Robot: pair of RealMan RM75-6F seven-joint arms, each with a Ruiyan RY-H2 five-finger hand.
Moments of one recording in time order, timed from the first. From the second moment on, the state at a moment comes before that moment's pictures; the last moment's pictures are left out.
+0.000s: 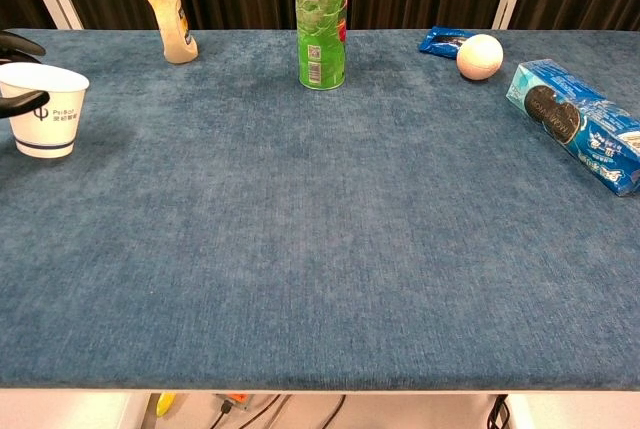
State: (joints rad) left arm -0.45 -1.85 -0.16 -0.61 1.42 1.32 -1.15; right arm 0.06 -1.14 0.09 -1.64 -1.41 1.45 -0.05
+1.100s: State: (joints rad) left arm -0.38 -1.56 -0.11 -0.88 1.50 1.44 -0.83; right arm 0.05 -1.12 0.08 -1.65 -1.43 1.48 -0.08
